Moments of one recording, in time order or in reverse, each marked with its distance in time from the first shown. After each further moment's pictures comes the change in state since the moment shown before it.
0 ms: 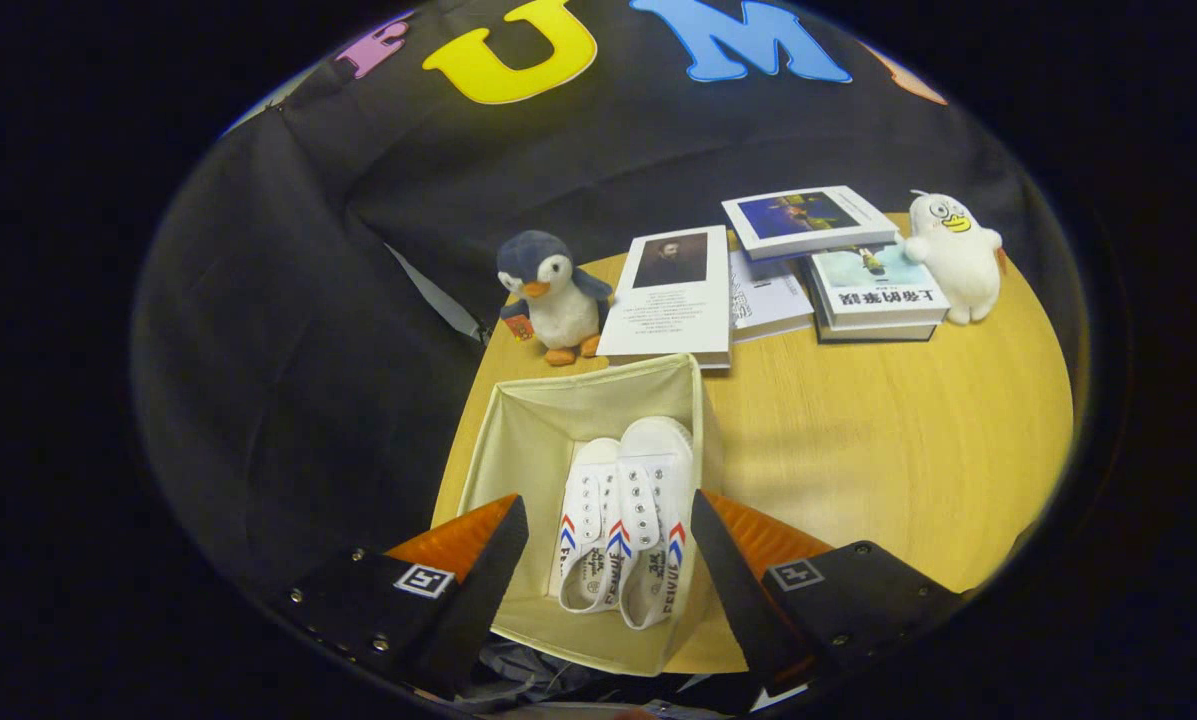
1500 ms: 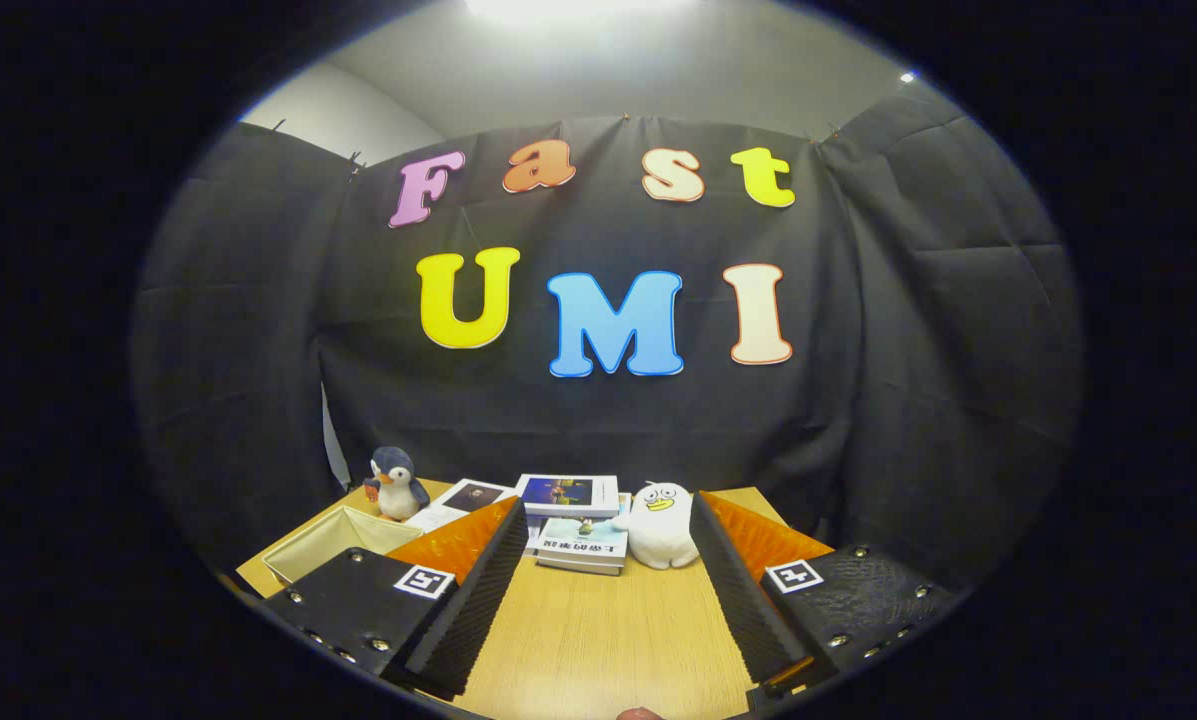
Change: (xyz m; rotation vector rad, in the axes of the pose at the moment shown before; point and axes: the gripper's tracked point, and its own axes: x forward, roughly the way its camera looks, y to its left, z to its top) arm -0.285 -0.195 0.074 -0.314 -0.816 -0.323
